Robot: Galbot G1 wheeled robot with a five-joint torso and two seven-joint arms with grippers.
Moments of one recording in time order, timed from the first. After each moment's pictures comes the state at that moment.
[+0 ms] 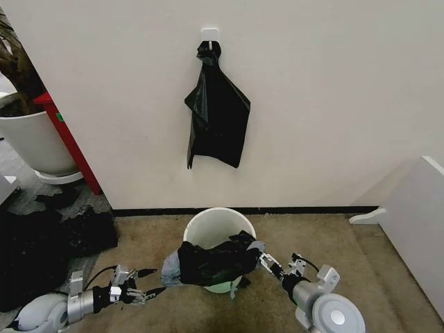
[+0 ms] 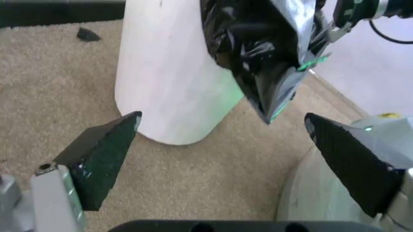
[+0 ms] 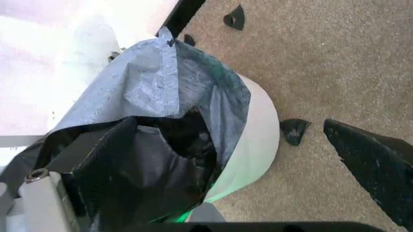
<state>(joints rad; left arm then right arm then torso) 1.42 -0.67 -0.37 -1.47 -0.85 0.00 1.03 -1.55 1.36 0.43 2.12 1.30 -0.53 0.56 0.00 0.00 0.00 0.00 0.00</state>
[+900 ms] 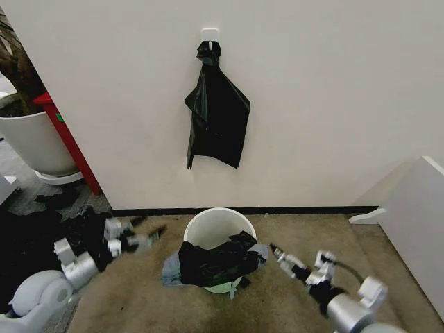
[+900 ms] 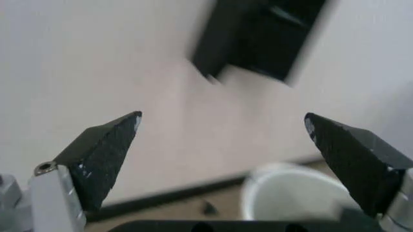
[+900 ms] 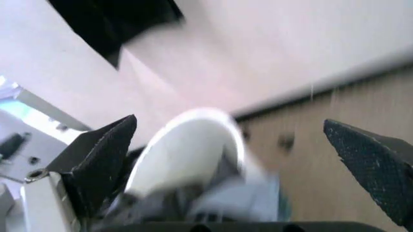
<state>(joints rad) 1.52 -0.73 -0.64 -2.04 -0.99 0.02 0.15 -1.68 1.21 0.67 2.39 0.96 -0.50 0.07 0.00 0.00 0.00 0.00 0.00</state>
